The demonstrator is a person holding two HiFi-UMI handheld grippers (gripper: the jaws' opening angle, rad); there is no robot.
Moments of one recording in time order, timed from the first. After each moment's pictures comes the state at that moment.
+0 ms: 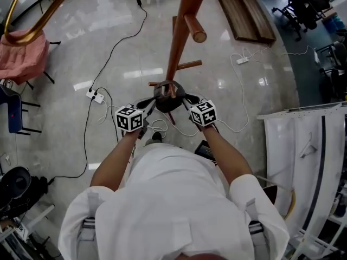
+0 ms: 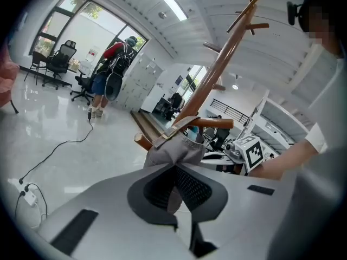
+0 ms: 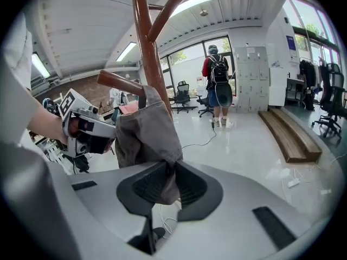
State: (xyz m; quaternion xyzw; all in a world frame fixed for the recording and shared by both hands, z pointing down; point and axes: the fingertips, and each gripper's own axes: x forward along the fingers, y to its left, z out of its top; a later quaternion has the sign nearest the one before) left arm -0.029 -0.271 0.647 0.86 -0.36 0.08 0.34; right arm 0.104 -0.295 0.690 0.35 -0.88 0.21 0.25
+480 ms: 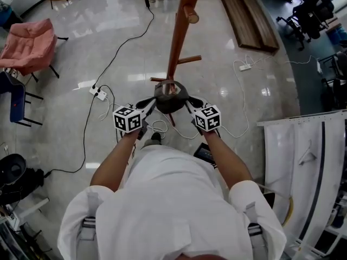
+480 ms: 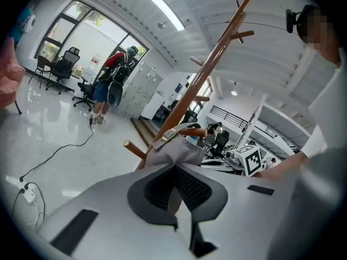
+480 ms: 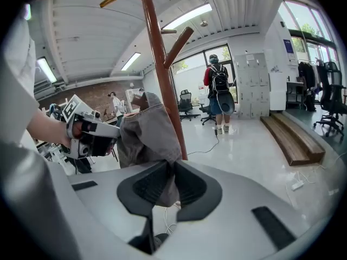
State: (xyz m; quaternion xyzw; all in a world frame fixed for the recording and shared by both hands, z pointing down) left arm -0.022 -0.237 0.608 0.87 -0.38 0.05 0.33; right arm 0.120 -0.259 0.657 0.35 -0.89 0.20 0.20
